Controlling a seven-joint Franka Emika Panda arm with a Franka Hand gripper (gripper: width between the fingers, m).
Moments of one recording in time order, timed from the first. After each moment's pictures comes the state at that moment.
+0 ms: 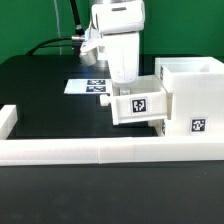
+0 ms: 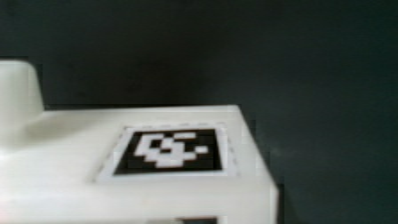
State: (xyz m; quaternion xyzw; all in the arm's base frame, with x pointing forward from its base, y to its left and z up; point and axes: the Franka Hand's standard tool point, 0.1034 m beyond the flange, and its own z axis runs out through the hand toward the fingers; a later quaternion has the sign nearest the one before) arm 0.526 -0.004 0.051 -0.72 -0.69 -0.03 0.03
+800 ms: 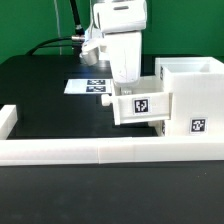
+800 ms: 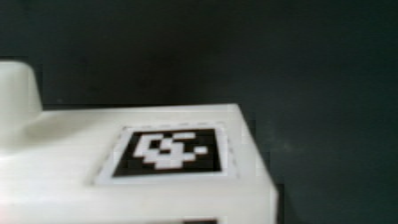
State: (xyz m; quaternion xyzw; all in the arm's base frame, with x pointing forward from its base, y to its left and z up) arm 0.530 -0.002 0.051 -0.72 -0.69 -0.03 0.03
